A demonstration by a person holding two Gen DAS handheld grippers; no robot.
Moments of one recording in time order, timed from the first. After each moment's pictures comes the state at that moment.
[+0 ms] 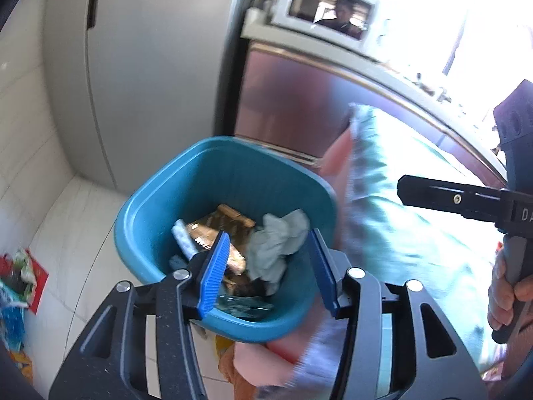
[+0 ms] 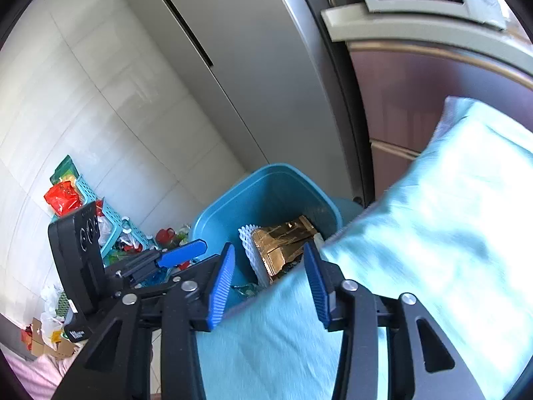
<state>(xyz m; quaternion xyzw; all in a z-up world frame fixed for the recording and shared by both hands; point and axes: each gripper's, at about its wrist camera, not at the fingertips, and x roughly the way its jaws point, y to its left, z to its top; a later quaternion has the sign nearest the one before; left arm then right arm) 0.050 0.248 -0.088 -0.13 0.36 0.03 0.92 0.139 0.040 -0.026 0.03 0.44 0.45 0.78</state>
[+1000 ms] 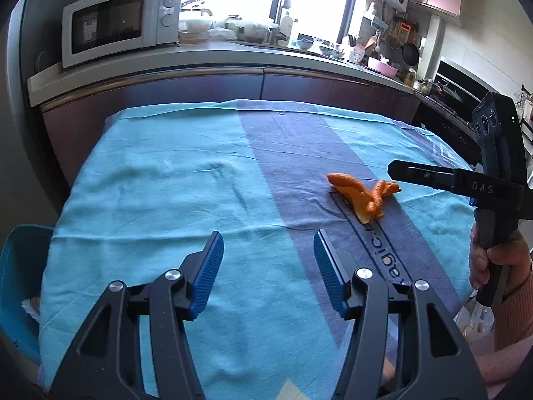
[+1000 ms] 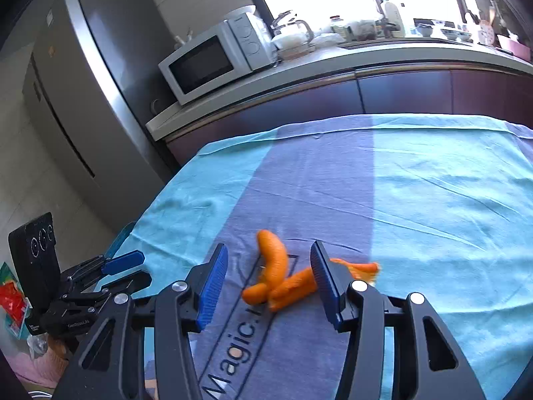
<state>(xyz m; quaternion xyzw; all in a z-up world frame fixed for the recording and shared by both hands) 0.057 -0.014 -0.060 0.02 0.36 -0.26 0.90 0.039 -0.297 -0.025 0.16 0.36 0.14 0.91</state>
